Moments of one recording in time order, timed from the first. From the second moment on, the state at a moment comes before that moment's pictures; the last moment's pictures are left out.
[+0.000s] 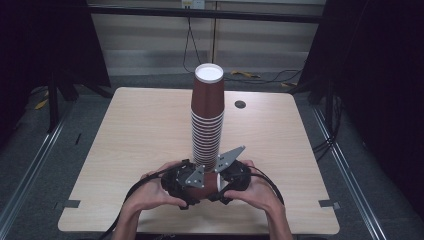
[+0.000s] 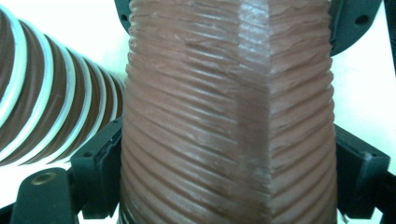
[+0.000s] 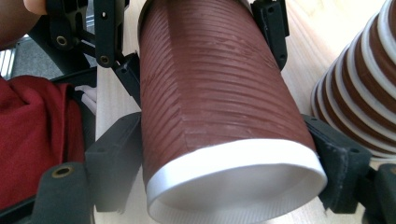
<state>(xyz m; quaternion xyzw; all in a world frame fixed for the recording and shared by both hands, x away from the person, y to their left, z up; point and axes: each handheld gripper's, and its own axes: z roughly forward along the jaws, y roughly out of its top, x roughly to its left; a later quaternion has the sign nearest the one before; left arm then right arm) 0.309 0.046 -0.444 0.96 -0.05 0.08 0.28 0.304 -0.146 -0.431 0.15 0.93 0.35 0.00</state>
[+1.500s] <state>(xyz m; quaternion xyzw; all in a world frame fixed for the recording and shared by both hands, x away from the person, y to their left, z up) 0.311 0.070 -0.428 0.89 -0.05 0.07 0.45 0.305 -0.151 -0.429 0.16 0.92 0.37 0.01</state>
